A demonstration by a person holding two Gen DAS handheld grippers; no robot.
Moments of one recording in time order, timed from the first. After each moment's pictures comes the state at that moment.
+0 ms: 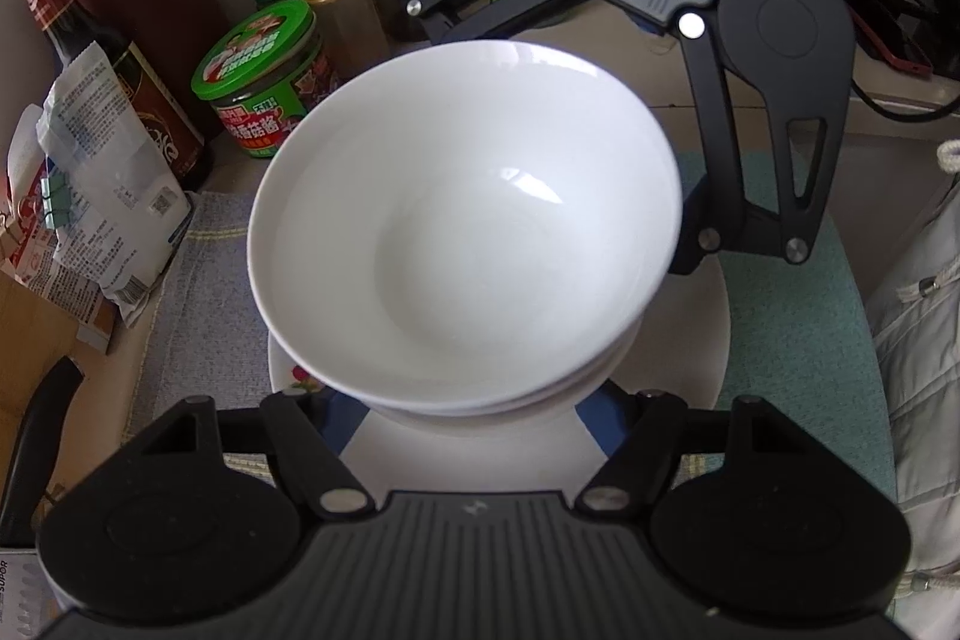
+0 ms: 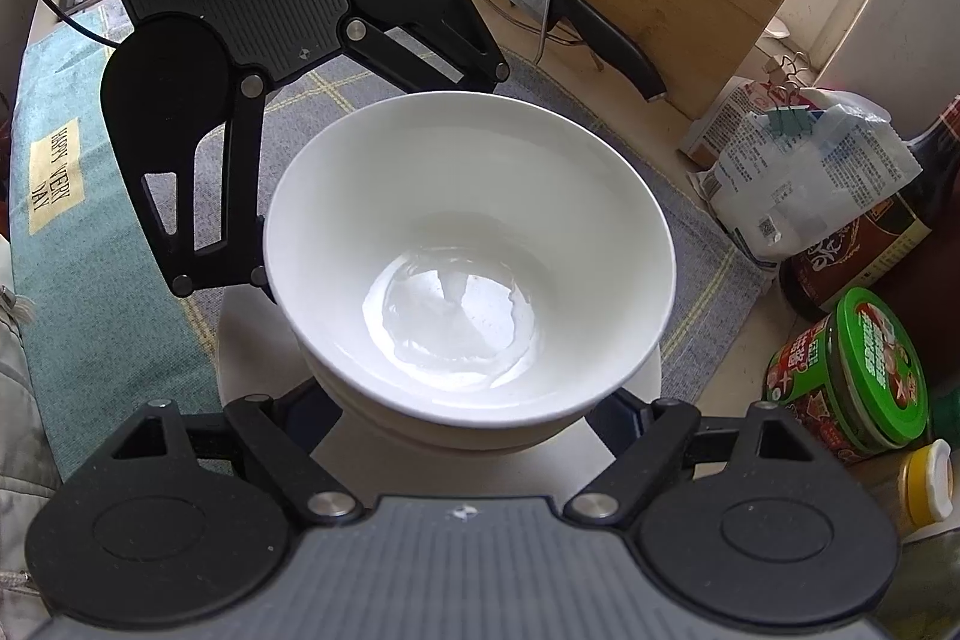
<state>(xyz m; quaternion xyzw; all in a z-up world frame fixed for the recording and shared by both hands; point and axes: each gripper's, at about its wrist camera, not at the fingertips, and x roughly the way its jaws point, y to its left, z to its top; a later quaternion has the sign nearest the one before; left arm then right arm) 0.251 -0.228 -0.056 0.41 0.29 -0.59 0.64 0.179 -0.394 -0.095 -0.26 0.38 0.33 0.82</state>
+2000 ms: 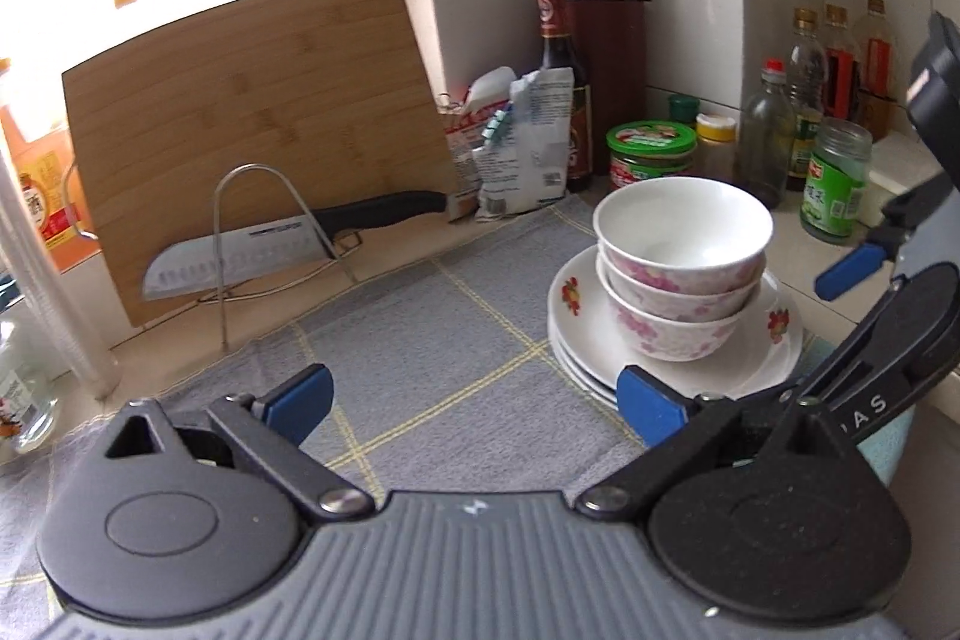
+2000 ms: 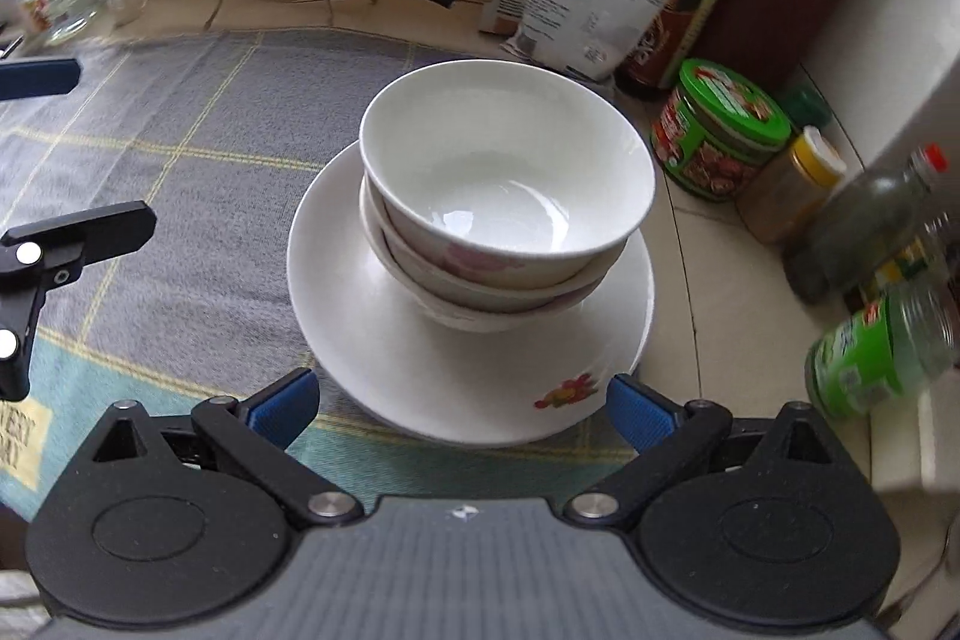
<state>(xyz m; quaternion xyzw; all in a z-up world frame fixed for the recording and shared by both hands) 0.167 -0.080 -0.009 0.15 0.27 -0.27 0.91 0.113 -0.330 -0.077 -0.05 0.48 0.00 0.88</state>
